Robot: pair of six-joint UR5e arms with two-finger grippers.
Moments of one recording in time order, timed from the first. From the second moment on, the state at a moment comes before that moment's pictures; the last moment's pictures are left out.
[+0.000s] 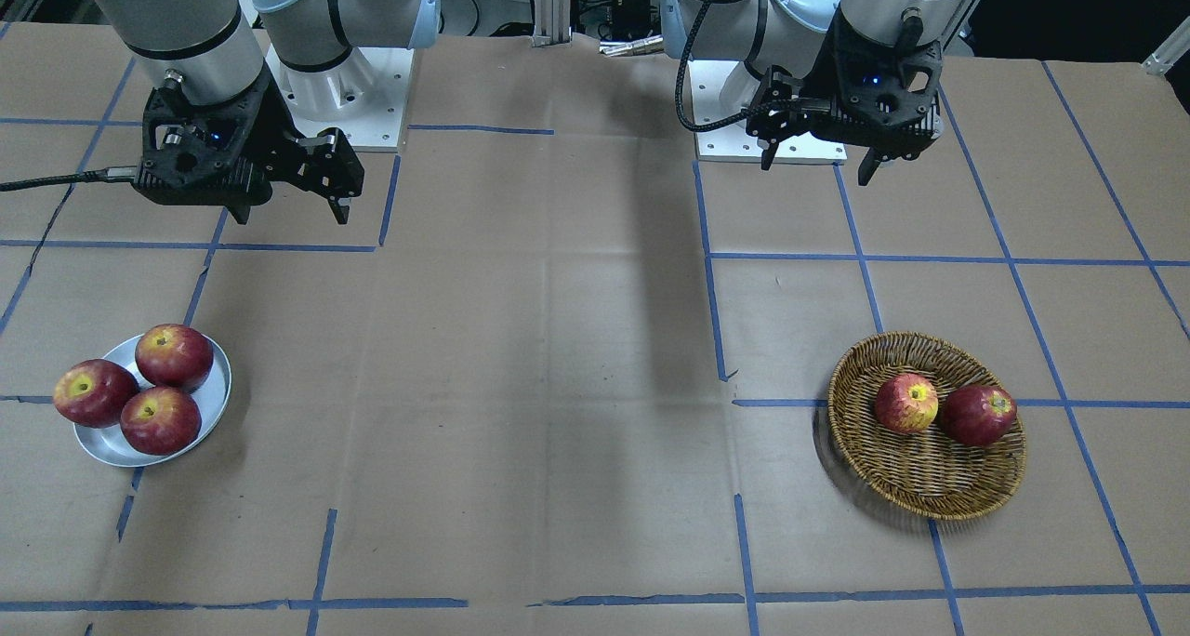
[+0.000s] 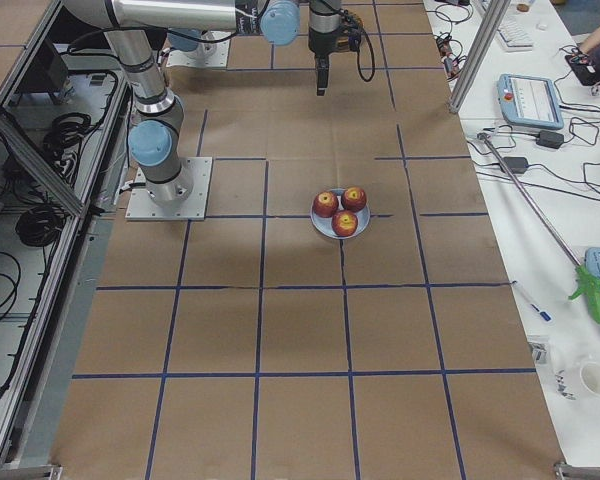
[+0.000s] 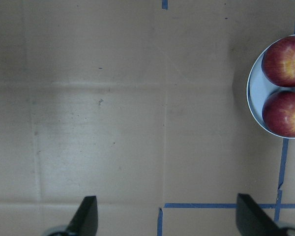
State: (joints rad) left arm -1.56 -1.49 -1.61 -1.64 1.60 0.21; right arm 1.58 -1.58 1.65 -1.64 -1.56 0.00
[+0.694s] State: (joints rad) left arm -1.56 -1.50 -1.61 -1.64 1.61 0.20; right arm 1.58 -1.58 1.65 -1.64 -1.56 0.00
